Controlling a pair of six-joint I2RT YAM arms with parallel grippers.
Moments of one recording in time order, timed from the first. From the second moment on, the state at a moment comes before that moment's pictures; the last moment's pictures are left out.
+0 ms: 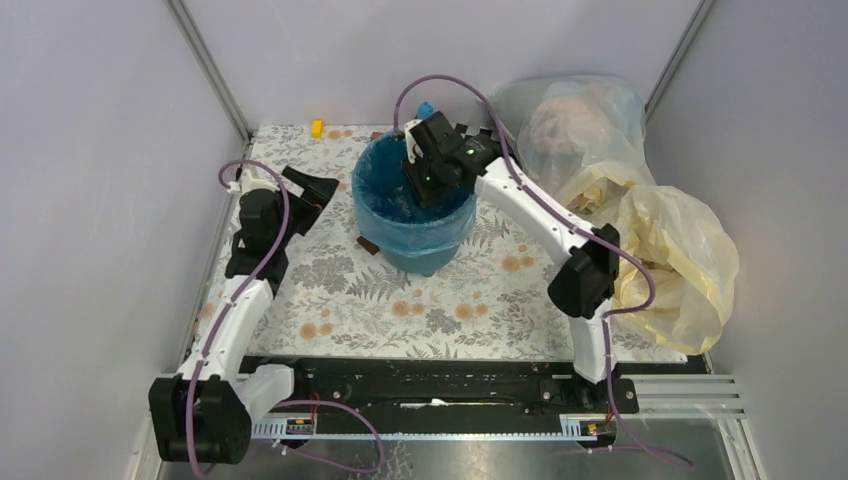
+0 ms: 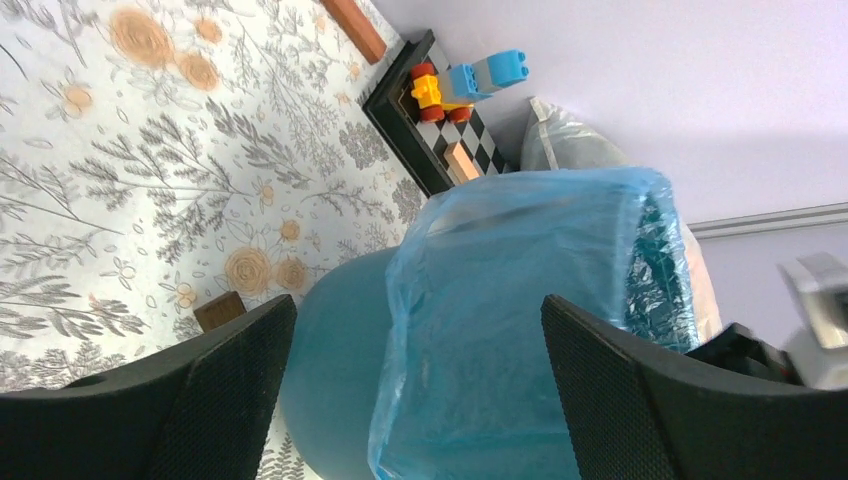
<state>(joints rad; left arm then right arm) -0.04 1.03 0.70 0.05 0.15 -0.98 0.74 2.05 2.09 -0.97 -0.04 0.13</state>
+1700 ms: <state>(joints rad) -0.32 1.52 1.57 -0.63 -0.24 -0.50 0.74 1.02 1.21 -0.31 0.42 0.21</state>
